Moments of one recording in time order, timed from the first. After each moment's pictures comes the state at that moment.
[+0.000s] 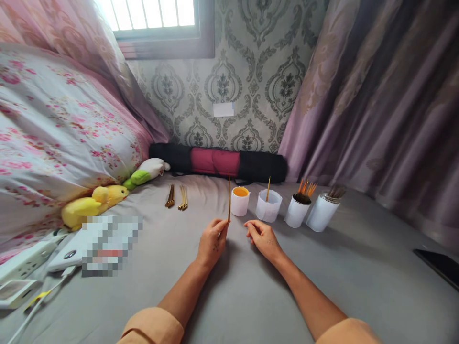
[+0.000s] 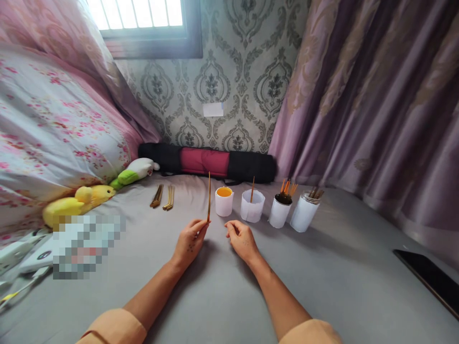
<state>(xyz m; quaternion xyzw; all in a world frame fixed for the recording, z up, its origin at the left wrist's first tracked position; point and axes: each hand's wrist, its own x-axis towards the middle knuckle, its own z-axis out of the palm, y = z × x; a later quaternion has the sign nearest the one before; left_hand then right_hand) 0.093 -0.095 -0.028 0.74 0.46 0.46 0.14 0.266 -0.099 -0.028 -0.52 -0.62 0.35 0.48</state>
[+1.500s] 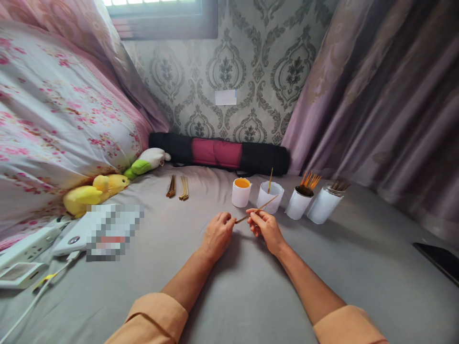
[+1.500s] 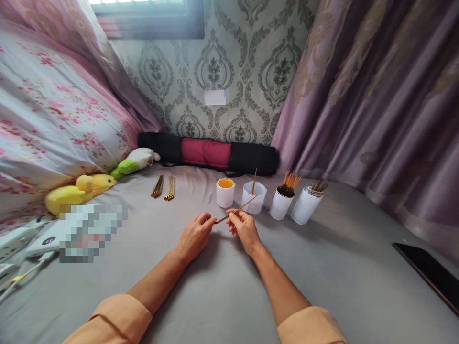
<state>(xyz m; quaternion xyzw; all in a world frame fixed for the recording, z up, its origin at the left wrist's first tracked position) 0.096 -0.106 -0.022 0.86 0.44 0.26 -0.06 0.261 -0.109 -0.007 -0.46 -0.48 0.52 0.54</state>
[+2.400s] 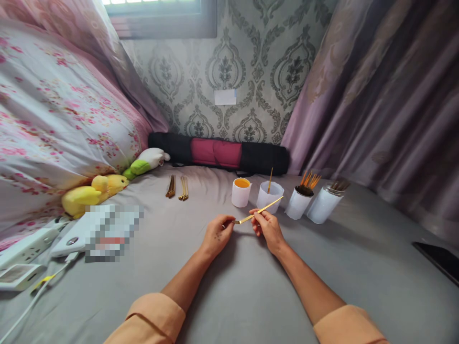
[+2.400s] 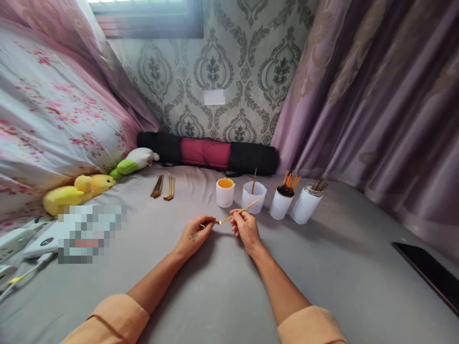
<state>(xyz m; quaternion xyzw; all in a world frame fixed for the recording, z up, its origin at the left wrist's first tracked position) 0.101 -0.101 -0.026 0.69 0.48 0.44 0.31 0.263 -0.103 -0.015 -0.49 -0.44 0.50 0.56</state>
